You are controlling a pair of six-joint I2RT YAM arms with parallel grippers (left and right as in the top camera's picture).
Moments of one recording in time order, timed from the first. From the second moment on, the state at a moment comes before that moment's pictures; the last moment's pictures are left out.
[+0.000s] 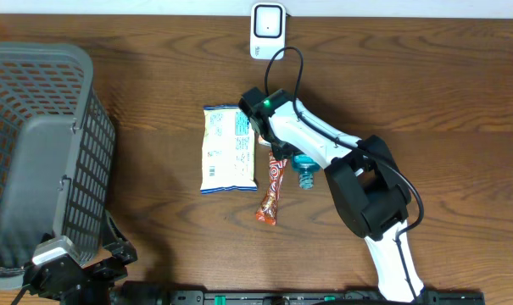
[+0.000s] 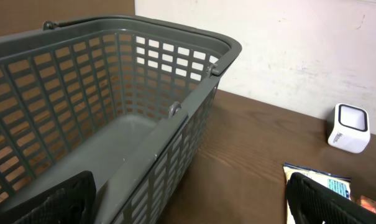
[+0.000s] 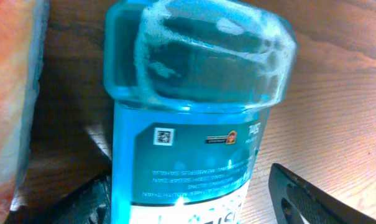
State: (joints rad) left arm -0.06 0.01 0.76 -0.94 -0.39 -0.20; right arm 0.64 2.27 1.71 -1.15 0.47 0.54
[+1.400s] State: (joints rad) left arm -0.06 0.01 0.76 -0.94 -0.39 -0.20; right arm 0.44 2.33 1.86 -1.30 -0.28 -0.02
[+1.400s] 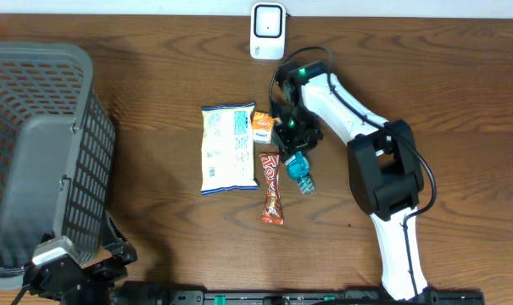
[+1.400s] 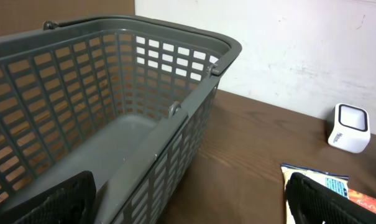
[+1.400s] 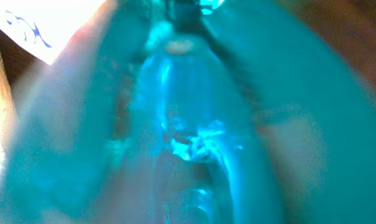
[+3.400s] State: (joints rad) left arm -0.07 0.00 0.81 -1.08 -0.37 -0.15; right arm 0.46 2.37 2.21 -1.51 -0.30 -0.11
